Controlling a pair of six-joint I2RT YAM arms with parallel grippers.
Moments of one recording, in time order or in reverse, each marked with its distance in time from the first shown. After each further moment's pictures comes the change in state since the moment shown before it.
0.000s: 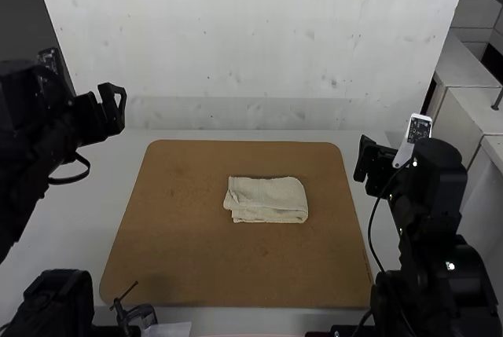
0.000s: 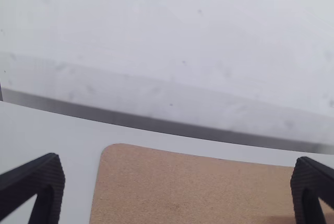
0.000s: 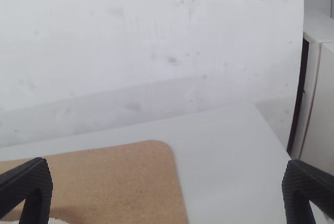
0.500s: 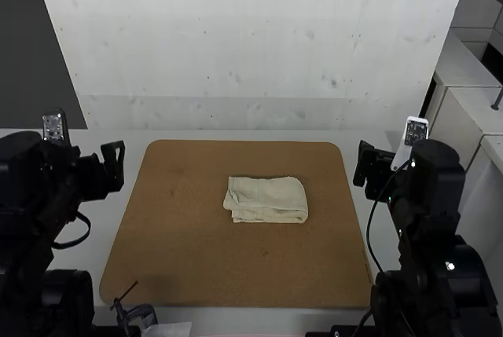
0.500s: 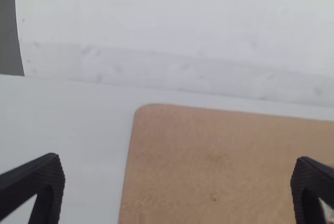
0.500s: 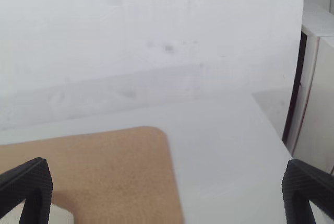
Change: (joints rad) left arm 0.009 -0.388 -0.229 -0.181 -0.043 0.117; right arm 0.000 0.000 0.000 -0.045 0.000 -0.026
